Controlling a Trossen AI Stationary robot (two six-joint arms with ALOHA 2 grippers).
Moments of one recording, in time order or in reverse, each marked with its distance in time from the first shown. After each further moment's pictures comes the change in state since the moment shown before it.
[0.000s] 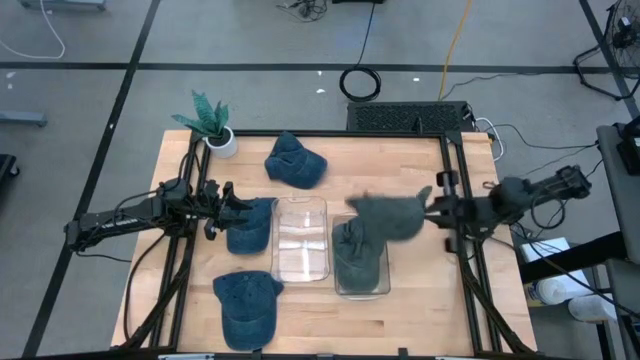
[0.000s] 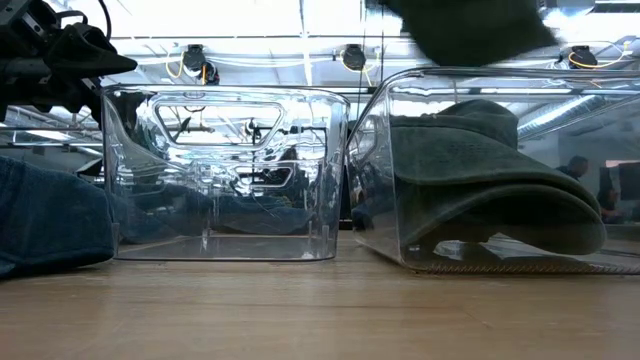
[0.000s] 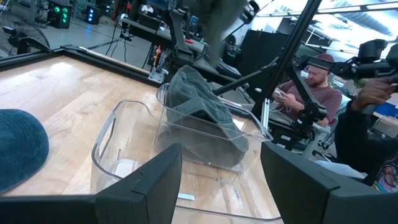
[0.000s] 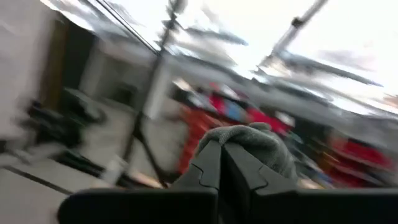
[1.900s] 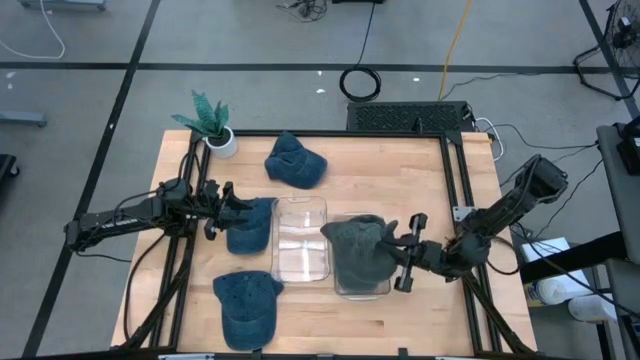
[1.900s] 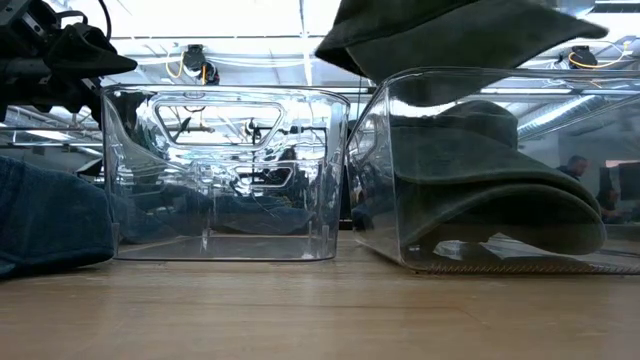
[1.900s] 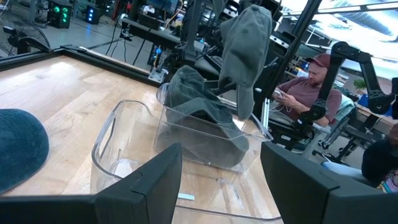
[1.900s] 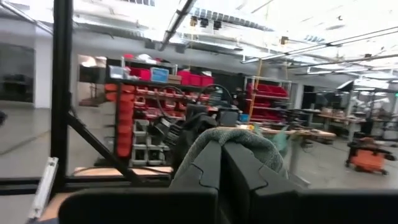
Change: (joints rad) left arm 0.000 0.000 0.000 0.000 0.000 0.000; right arm 0.387 0.859 0.033 0.949 0.825 -0.083
